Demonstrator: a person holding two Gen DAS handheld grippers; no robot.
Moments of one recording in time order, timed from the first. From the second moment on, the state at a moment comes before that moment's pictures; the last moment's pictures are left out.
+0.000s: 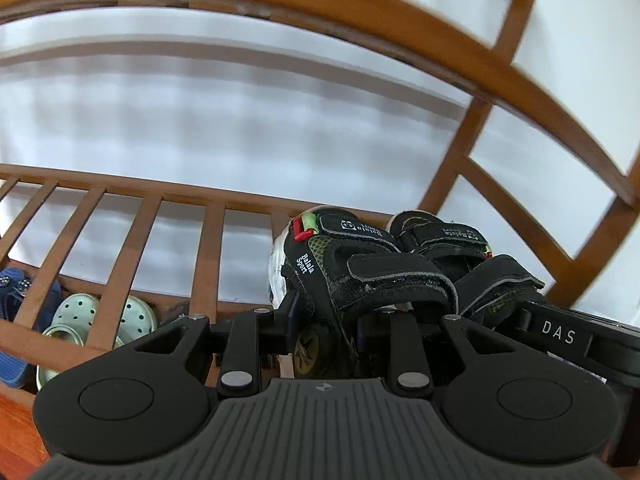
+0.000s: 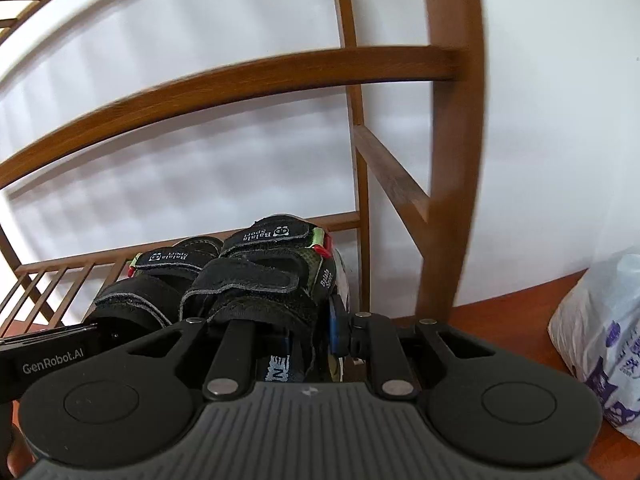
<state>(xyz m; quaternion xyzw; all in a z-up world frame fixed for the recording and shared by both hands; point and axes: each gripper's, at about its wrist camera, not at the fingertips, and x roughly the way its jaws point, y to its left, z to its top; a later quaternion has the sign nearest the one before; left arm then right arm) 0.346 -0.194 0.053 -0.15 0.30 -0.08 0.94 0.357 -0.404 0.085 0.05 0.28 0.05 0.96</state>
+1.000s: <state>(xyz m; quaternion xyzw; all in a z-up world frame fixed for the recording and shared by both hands) 0.284 -0.176 0.079 -0.12 0.30 -0.11 0.94 0.294 -0.405 0.104 0.02 0.25 0.08 0.97</state>
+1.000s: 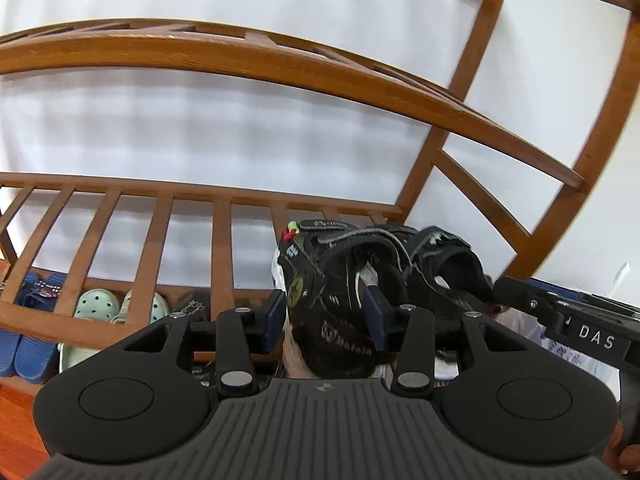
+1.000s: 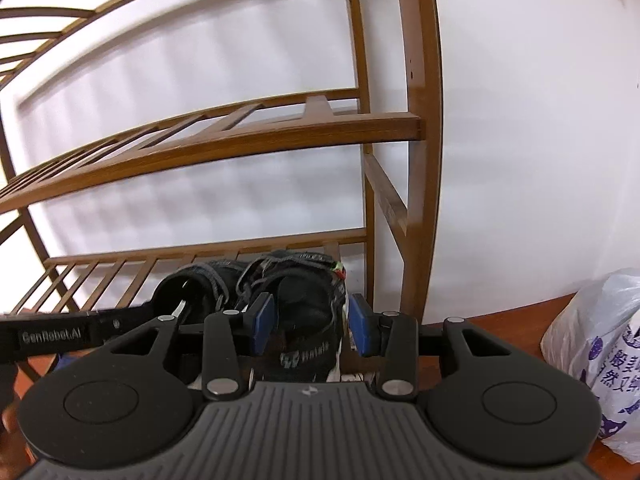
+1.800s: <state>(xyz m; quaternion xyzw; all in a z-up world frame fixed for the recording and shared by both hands) 0.270 -0.196 0.025 -0.09 0.33 -0.14 0.93 0.282 -0.390 0.045 -0.01 0.29 0.09 0.95</state>
